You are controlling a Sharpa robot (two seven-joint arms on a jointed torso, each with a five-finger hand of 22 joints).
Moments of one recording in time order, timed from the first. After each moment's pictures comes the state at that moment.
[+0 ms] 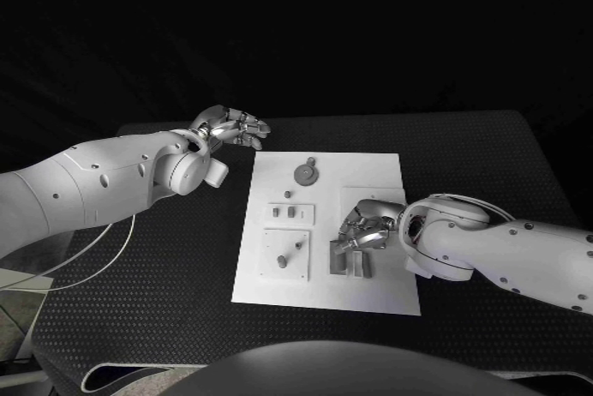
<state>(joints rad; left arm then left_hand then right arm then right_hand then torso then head) 1.26 -0.76 -0.14 1.17 -0.28 -0.22 0.25 1.06 -0.11 0.47 -0.24 0.05 0.85 0.18 0.24 0.55 1.12 0.14 0.07 0.26 0.96 0.09 0.55 0.56 0.02 0.97 -0.02 0.07 0.88 1.21 -0.75 -0.23 1.62 -1.15 -0.10 -0.34 0.86 -0.22 0.71 -0.17 0.05 0.95 0.10 0.18 0.67 1.18 0.02 1.03 1.26 1.25 -0.09 1.38 1.01 0.19 1.17 -0.08 1.05 1.31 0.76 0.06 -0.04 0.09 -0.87</state>
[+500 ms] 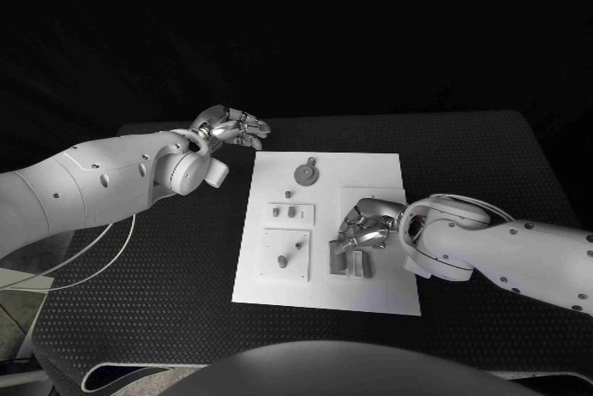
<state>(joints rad) 1.26 -0.76 -0.14 1.17 -0.28 -0.22 0.24 1.06 -0.11 0.48 -0.23 0.05 0.85 0.18 0.24 0.55 1.12 0.14 0.07 0.26 0.96 0.09 0.55 0.56 0.02 0.97 -0.02 0.07 0.88 1.21 -0.74 -0.23 1.62 -1.13 -0.12 -0.33 0.91 -0.12 0.68 -0.22 0.05 0.98 0.07 0.22 0.68 1.20 -0.01 1.03 1.24 1.26 -0.11 1.39 1.02 0.19 1.17 -0.08 1.05 1.31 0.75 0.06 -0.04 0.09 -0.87</state>
